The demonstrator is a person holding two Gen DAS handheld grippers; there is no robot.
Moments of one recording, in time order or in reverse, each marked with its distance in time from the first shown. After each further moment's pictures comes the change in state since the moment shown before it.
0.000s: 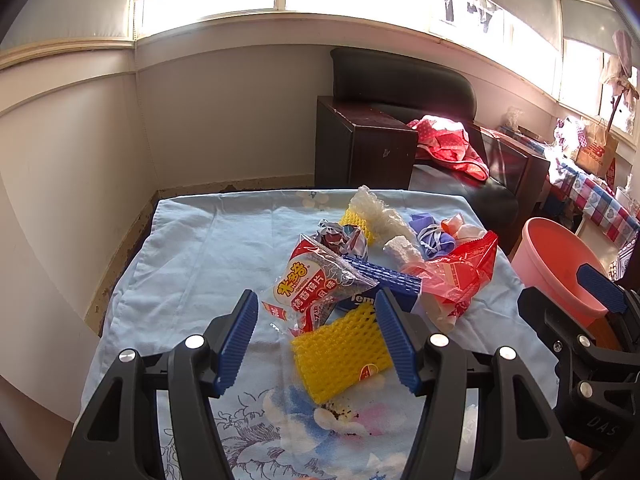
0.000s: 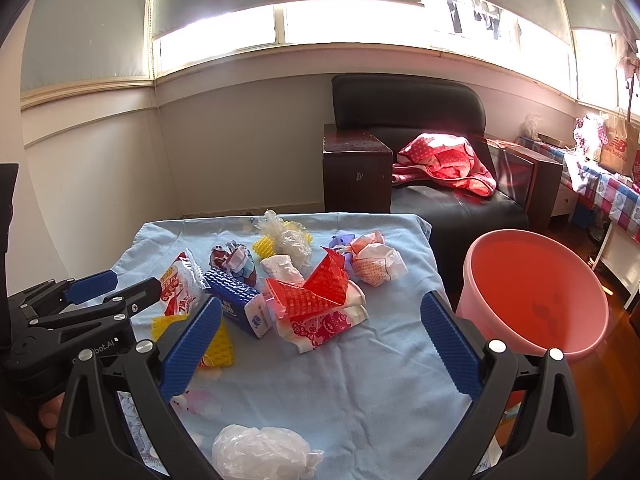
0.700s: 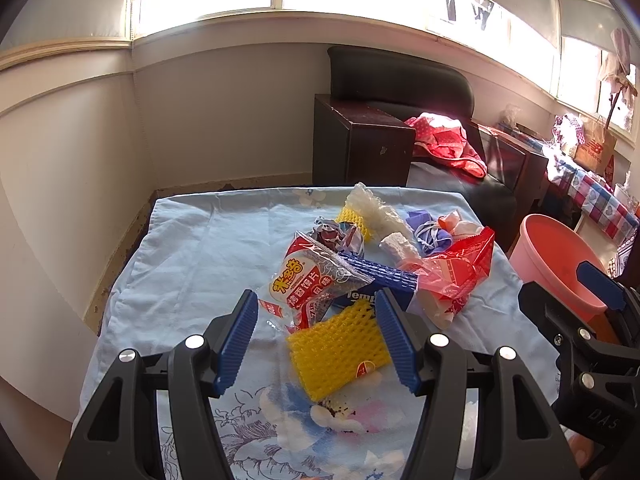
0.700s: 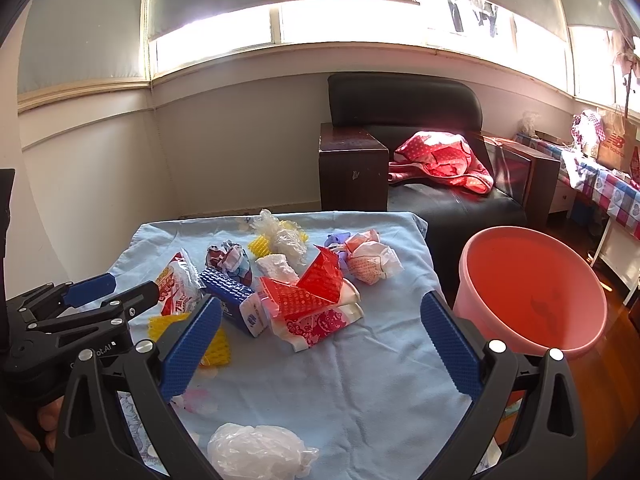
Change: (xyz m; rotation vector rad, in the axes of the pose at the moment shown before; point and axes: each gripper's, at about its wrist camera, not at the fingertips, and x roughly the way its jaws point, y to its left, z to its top) left arm 0.000 -0.003 -0.005 0.001 0.002 -0.002; right arm -0.004 -0.005 -0.002 0.009 0.001 -0.004
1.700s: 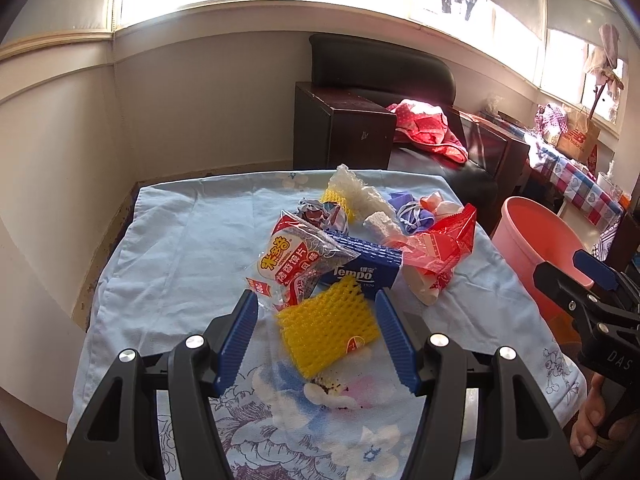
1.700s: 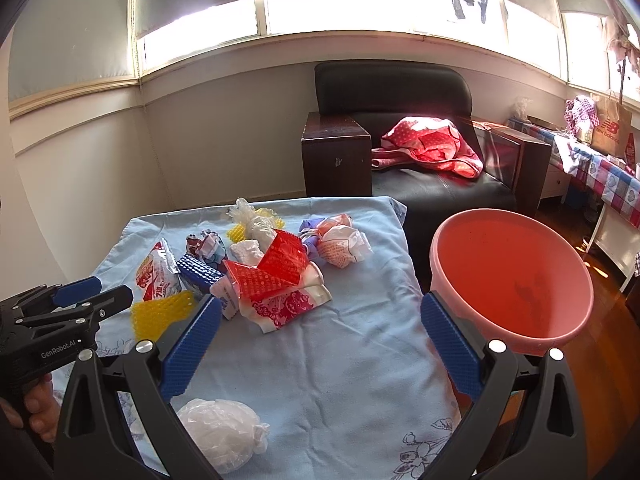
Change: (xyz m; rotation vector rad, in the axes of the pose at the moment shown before) left arm -0.006 0.006 -0.007 0.031 0.055 -0.083; right arm -0.008 -0.033 -0.002 0.031 0.061 -0.002
